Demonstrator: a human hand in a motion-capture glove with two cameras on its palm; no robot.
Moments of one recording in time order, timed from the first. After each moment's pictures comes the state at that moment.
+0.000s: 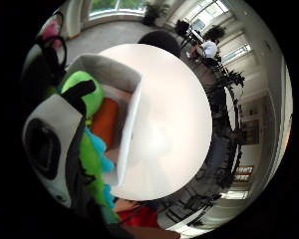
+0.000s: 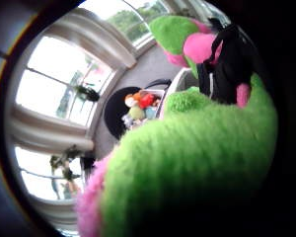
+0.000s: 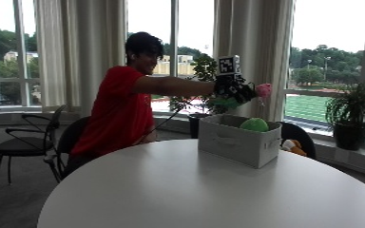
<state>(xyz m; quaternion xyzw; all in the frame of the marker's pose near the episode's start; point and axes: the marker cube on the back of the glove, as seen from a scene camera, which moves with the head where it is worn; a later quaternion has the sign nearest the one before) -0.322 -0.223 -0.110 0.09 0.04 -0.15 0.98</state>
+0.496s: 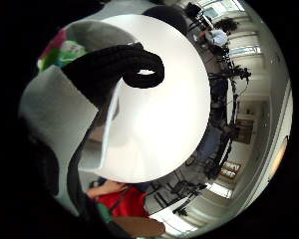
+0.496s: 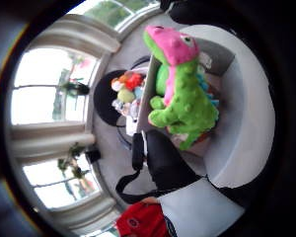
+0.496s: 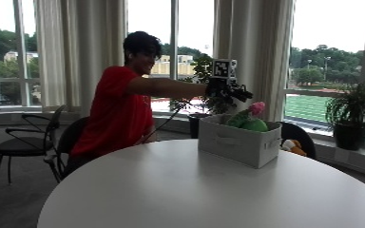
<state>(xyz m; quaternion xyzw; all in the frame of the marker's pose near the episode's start) -0.263 -0.214 -0.097 0.01 0.06 -0.14 0.99</state>
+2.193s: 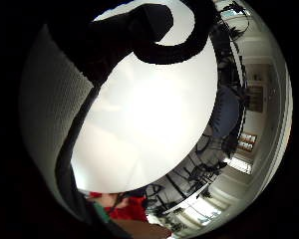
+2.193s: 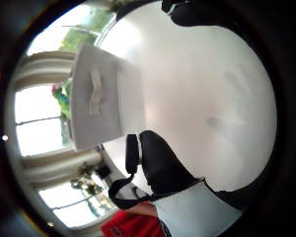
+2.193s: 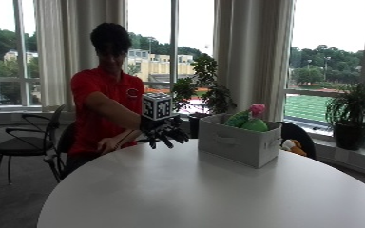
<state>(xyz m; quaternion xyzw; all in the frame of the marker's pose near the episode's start) 0.050 -0.111 0.024 -0.01 0.00 0.08 1.00</state>
